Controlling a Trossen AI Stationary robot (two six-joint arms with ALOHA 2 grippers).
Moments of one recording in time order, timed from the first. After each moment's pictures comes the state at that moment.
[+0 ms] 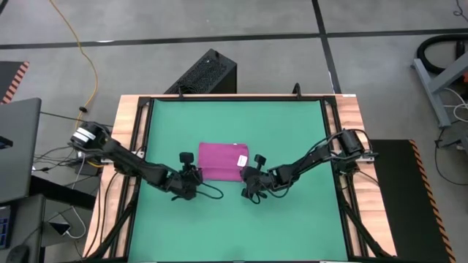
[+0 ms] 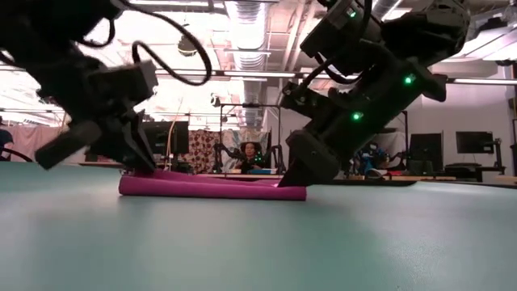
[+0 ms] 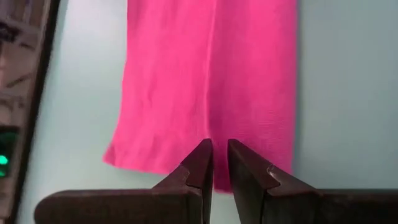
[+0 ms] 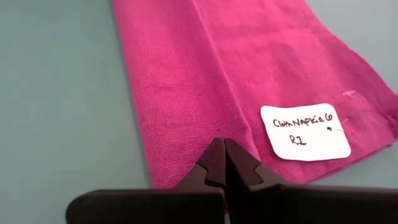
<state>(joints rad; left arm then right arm) -0.41 1.48 0.60 -0.16 -0.72 -0.10 0.26 1.90 0.91 0.18 0.57 0.36</state>
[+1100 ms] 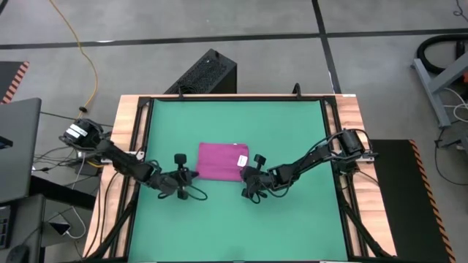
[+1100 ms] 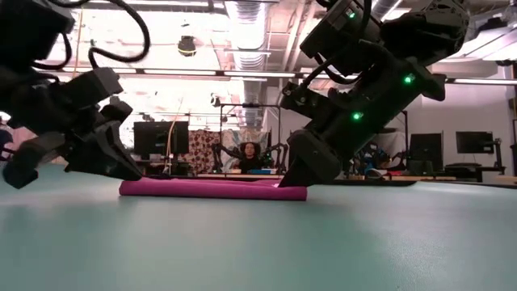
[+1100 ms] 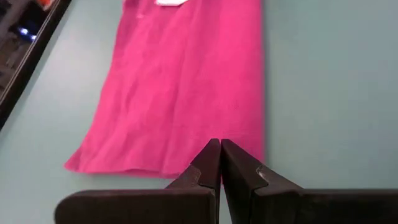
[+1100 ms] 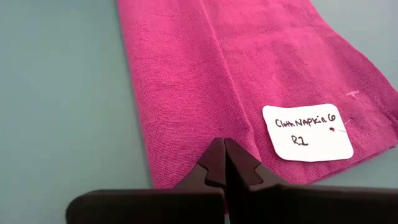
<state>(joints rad) -0.44 1.38 0.24 0.43 -0.68 0.02 0.26 1.90 0.91 0.17 0.55 0.36</state>
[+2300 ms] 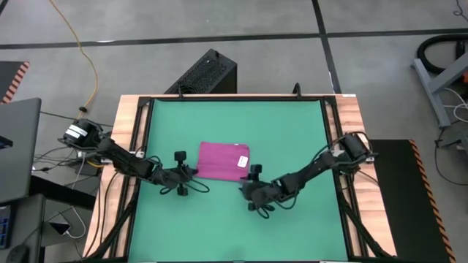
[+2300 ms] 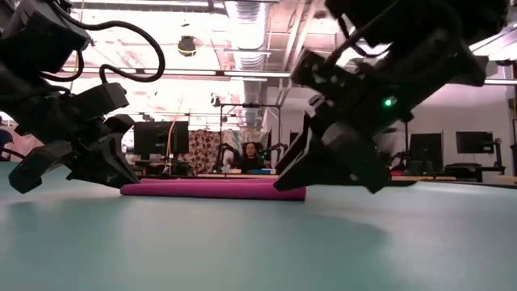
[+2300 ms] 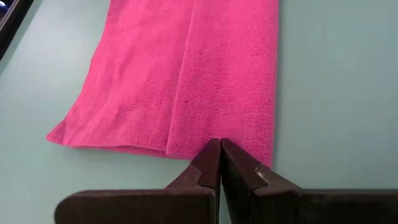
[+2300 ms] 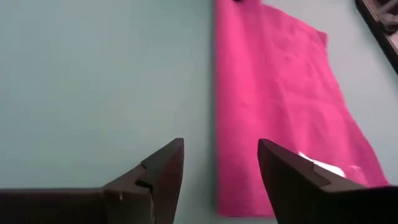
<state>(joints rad) -0.36 1.38 0.21 0.41 -0.58 -0.02 0.38 1.89 0.91 0.24 0.64 0.00</state>
